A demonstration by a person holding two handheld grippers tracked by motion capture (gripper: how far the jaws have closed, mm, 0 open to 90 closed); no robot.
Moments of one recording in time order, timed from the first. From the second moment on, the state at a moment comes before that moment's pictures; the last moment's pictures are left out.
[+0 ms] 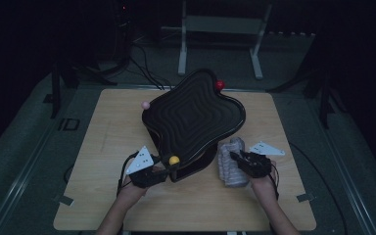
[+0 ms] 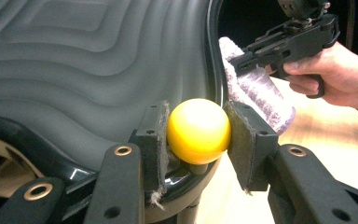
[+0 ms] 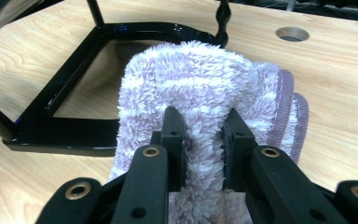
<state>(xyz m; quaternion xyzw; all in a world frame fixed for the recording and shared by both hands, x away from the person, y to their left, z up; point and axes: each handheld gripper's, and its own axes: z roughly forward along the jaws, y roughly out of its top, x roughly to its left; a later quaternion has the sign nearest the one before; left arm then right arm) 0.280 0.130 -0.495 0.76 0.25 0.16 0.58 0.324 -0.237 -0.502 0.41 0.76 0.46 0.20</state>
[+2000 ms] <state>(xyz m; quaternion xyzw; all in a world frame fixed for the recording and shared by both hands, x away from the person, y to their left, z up) 0.373 0.200 -0.484 0.72 0.38 0.28 0.51 0.253 -0.171 -0.448 0.28 0.81 0.50 0.14</state>
